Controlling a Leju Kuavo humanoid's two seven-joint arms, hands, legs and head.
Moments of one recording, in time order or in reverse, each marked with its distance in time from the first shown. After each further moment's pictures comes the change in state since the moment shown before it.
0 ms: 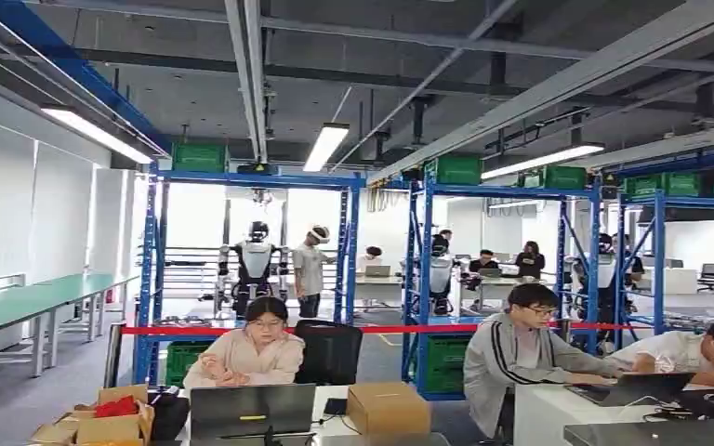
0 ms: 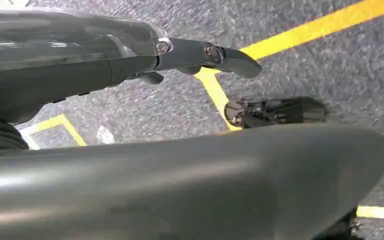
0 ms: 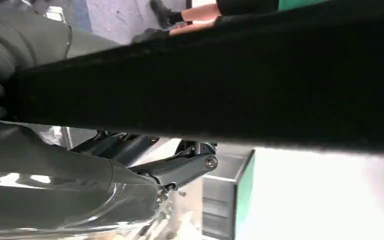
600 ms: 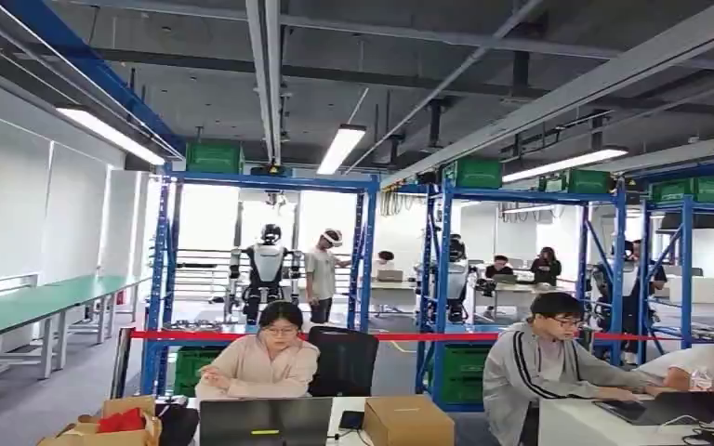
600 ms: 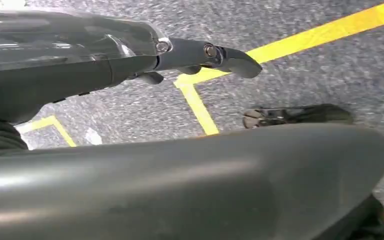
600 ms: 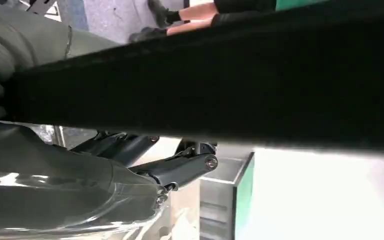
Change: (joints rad) left arm 0.004 0.006 0.000 0.002 0.000 -0.001 -0.001; right arm 0.009 -0.002 0.004 0.008 -0.014 -0.002 0.003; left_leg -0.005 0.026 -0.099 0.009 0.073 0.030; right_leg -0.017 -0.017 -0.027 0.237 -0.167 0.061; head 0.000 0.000
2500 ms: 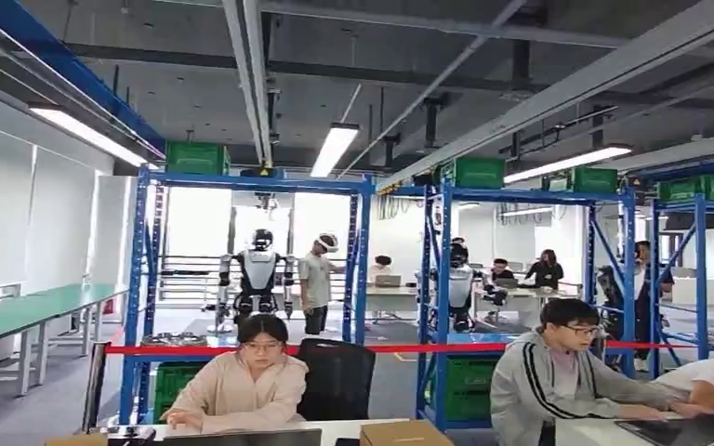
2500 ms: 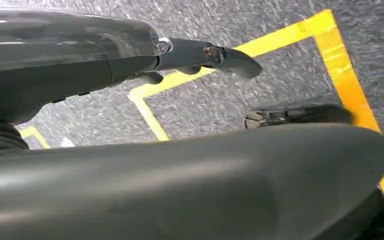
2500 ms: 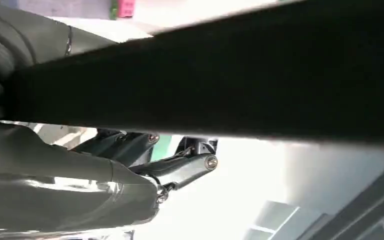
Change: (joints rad) left arm -0.007 0.007 -0.007 0.001 -0.020 0.003 -0.015; right arm -0.040 -0.013 -0.180 -0.307 -0.012 -0.024 0.047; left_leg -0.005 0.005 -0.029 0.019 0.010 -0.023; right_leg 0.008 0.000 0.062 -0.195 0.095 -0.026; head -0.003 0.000
